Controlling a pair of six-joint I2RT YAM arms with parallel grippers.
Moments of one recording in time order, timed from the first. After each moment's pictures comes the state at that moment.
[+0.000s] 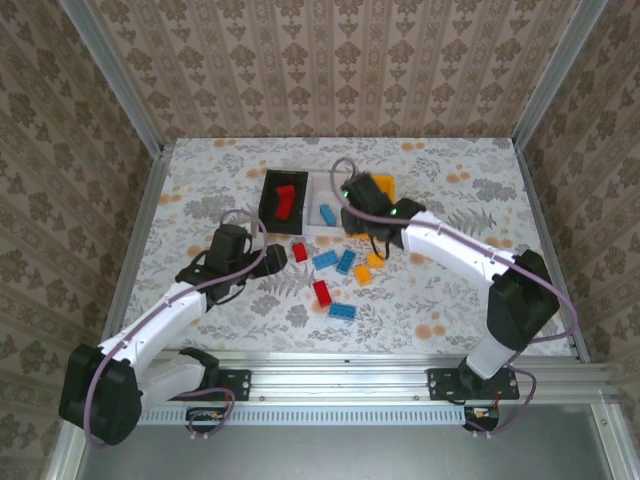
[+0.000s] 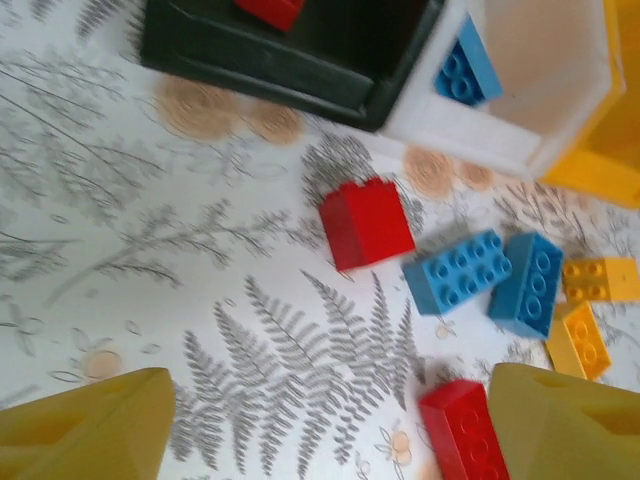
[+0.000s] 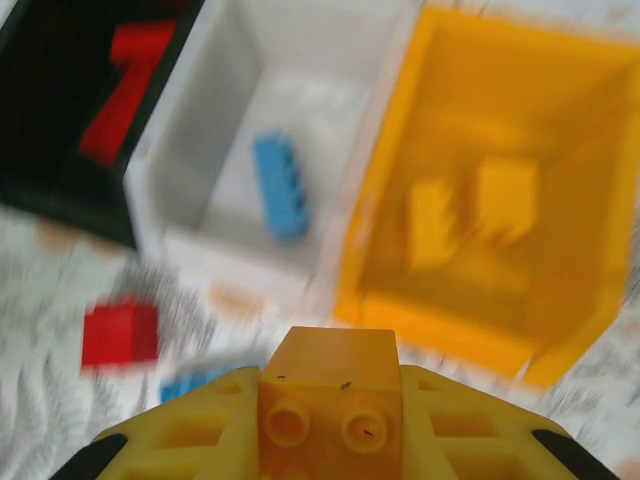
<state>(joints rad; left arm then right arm) -0.51 1.05 0.59 -0.31 0.11 -0.60 0.61 1.67 1.38 -0.56 0.26 0.40</state>
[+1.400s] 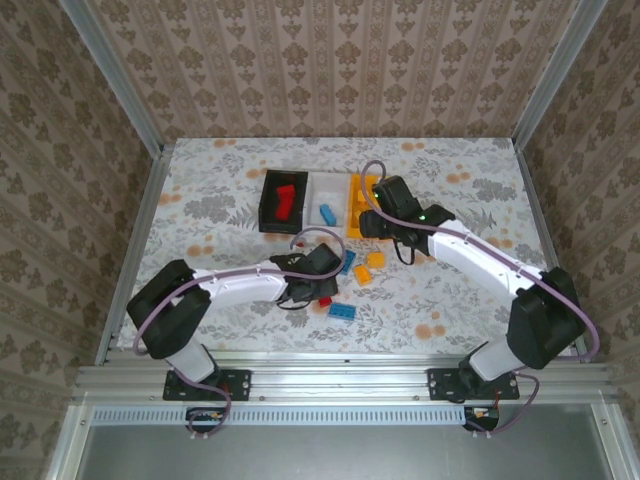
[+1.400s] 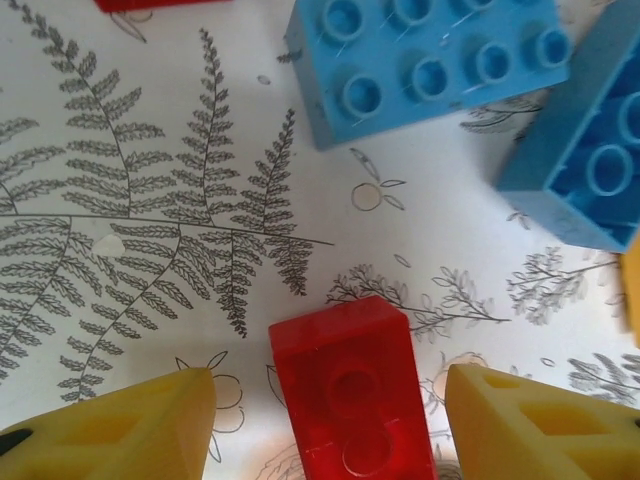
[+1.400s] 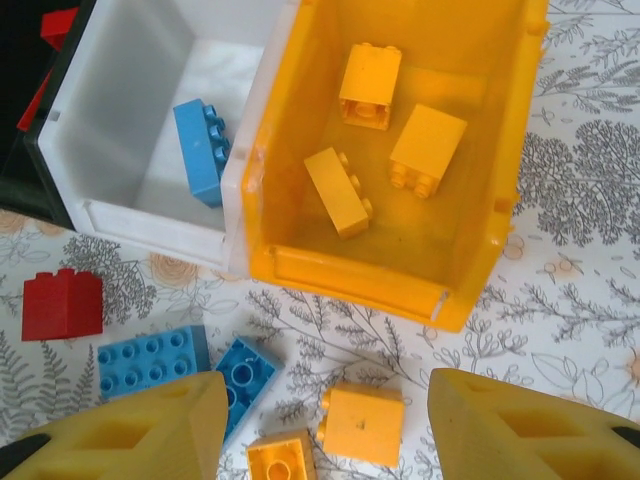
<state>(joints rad) -1.00 1.64 0.91 -0.46 -0.18 -1.06 0.54 1.47 1.14 -0.54 0.17 0.41</state>
